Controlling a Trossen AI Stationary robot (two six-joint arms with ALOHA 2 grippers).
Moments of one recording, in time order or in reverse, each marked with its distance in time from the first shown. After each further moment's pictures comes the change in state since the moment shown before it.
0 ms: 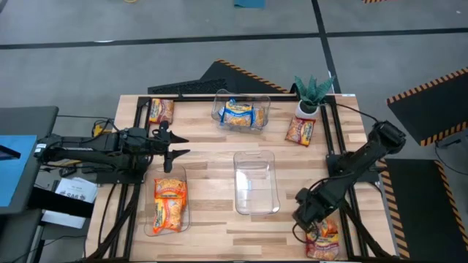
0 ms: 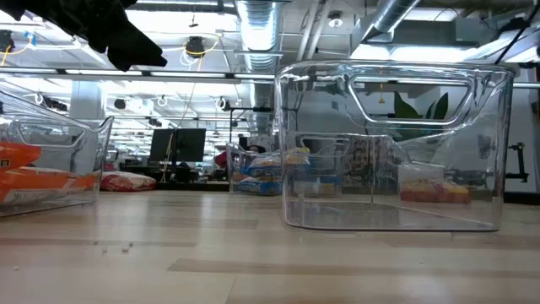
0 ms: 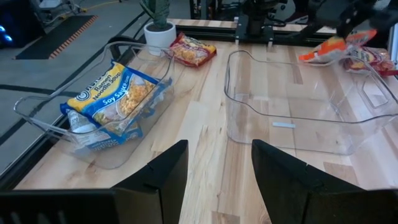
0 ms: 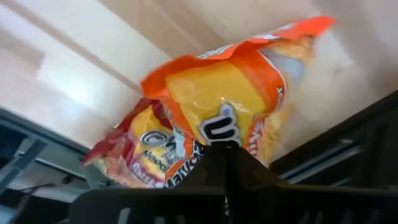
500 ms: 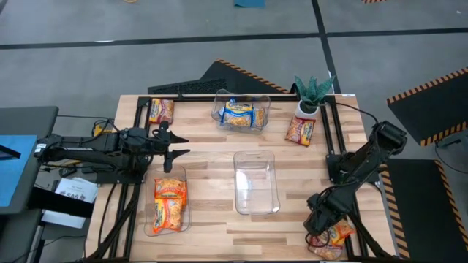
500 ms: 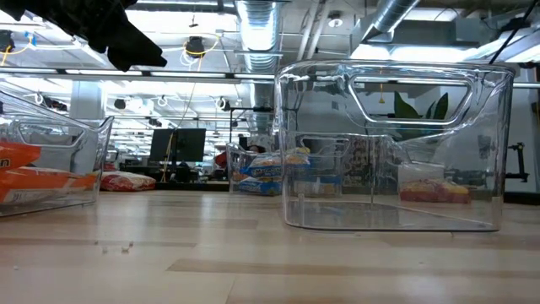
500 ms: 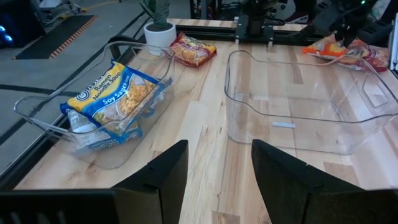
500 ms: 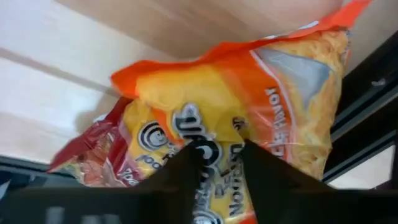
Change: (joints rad) left arm 0.000 0.000 0.000 -0.001 0.000 0.000; right arm 0.155 0.002 -0.178 0.220 -0.052 0.373
